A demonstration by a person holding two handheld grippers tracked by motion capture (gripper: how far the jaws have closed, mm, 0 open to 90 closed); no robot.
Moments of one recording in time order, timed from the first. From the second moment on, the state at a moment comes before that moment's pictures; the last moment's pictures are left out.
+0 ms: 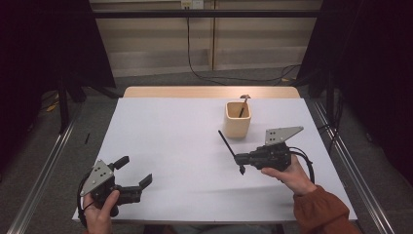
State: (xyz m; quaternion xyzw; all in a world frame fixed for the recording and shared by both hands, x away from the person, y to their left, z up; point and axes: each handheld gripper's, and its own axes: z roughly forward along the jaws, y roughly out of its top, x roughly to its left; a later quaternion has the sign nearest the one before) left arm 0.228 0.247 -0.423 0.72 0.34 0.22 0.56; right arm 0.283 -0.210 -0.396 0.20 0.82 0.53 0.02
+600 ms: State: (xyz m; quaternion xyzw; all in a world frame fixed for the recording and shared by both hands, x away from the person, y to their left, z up) left arm 0.229 0.247 -0.423 0.72 0.34 0.22 0.56; right arm 0.289 -0.175 -0.384 0.16 0.88 0.45 0.00
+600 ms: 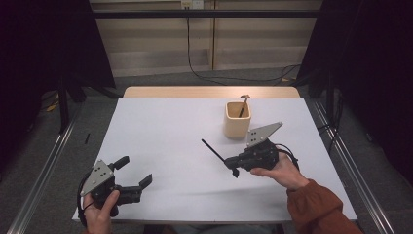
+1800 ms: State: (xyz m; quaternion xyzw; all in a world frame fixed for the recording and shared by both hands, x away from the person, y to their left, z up) left arm 0.229 0.247 -0.423 0.72 0.34 0.21 0.56; right arm 0.297 -0.144 -0.391 0.10 0.98 0.16 -0.02
